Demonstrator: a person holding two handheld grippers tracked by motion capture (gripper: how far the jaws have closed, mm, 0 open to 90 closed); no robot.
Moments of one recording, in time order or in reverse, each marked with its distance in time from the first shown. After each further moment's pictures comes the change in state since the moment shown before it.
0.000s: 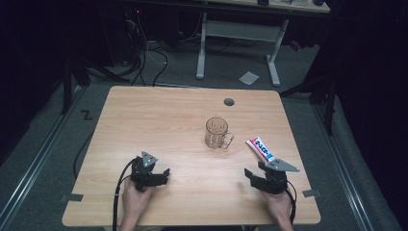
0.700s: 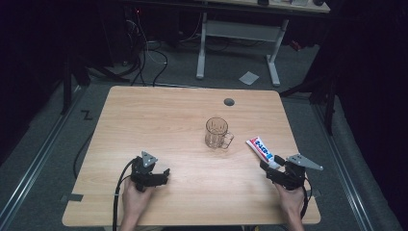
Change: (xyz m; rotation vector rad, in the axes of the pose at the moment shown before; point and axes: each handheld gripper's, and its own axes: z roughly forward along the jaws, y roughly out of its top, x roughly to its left) left arm 0.000 0.000 0.000 0.000 0.000 0.000; right arm -0.040 0.008 -0.026 -0.107 -0.045 0.140
